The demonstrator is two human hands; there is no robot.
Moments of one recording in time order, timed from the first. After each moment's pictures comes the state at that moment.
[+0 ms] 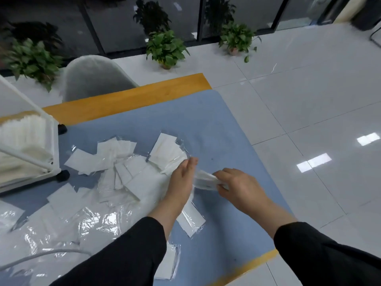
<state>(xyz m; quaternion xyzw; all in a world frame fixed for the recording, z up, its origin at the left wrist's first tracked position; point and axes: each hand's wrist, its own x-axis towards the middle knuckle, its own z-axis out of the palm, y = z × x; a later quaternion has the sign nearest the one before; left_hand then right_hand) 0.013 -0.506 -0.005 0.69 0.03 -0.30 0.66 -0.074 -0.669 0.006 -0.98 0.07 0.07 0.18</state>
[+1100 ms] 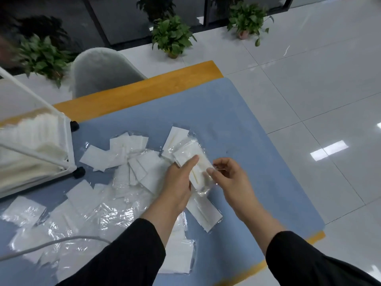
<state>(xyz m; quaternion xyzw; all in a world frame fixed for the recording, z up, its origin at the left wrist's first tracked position) 0.030 -0.471 0.001 0.55 0.16 -0.35 0.74 -0.050 -0.597 0.000 -0.67 0.32 -0.04 0.67</state>
